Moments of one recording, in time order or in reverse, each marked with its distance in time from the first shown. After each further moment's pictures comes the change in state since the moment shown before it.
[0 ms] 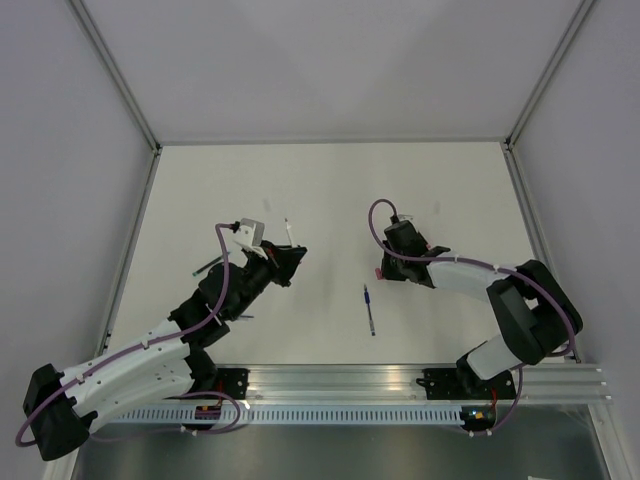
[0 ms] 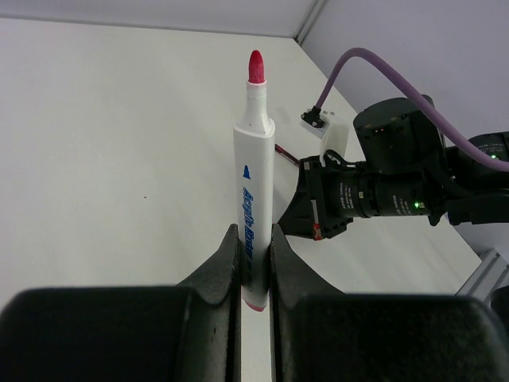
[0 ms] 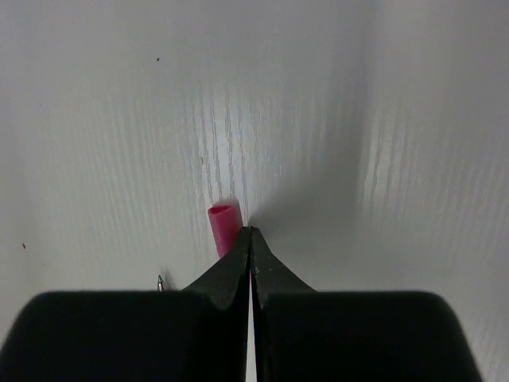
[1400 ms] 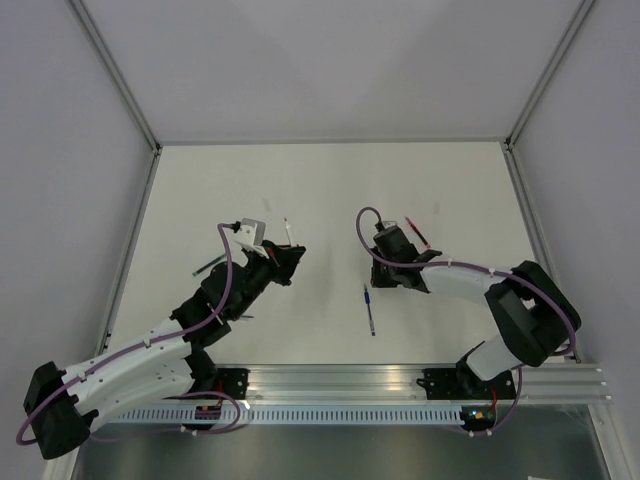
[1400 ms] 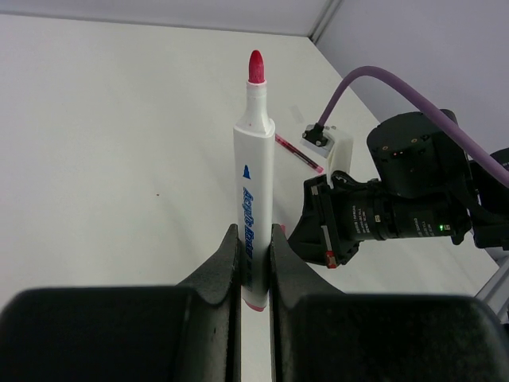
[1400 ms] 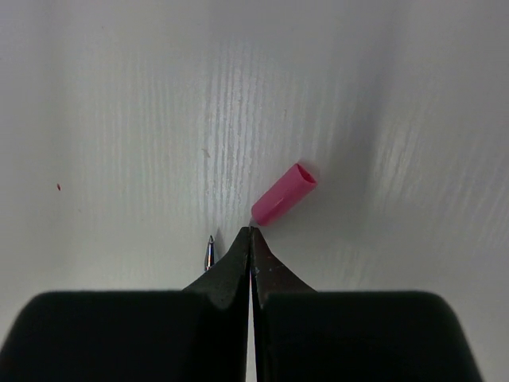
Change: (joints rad) left arm 0.000 0.016 0.000 -0.002 -0.032 0.008; right arm 0.084 -0.019 -0.007 -0.027 -0.071 -0.018
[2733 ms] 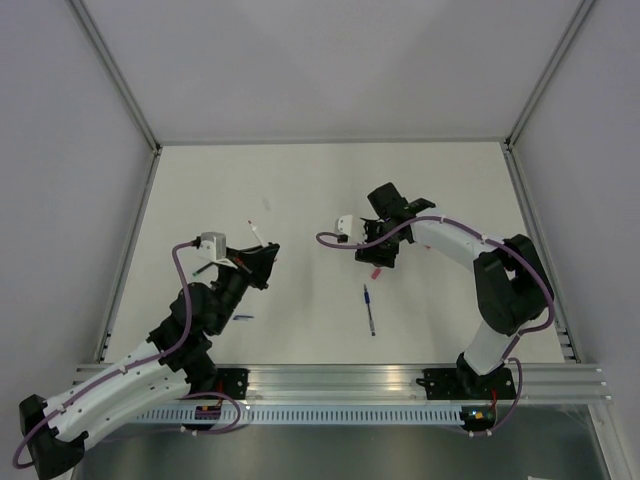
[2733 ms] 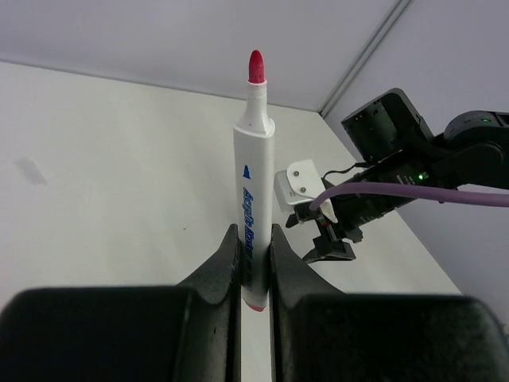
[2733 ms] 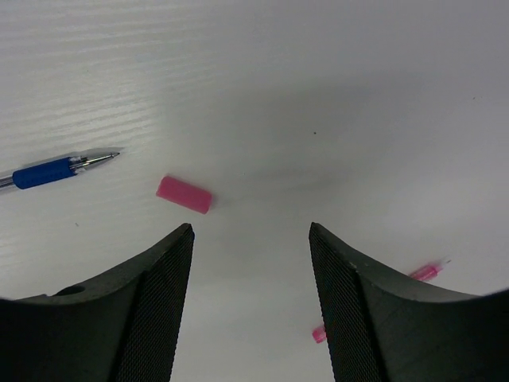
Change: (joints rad) left arm 0.000 -0.271 -0.090 -0.020 -0.138 0.000; right arm -0.101 0.204 0.481 -0.507 -0.284 -1.460
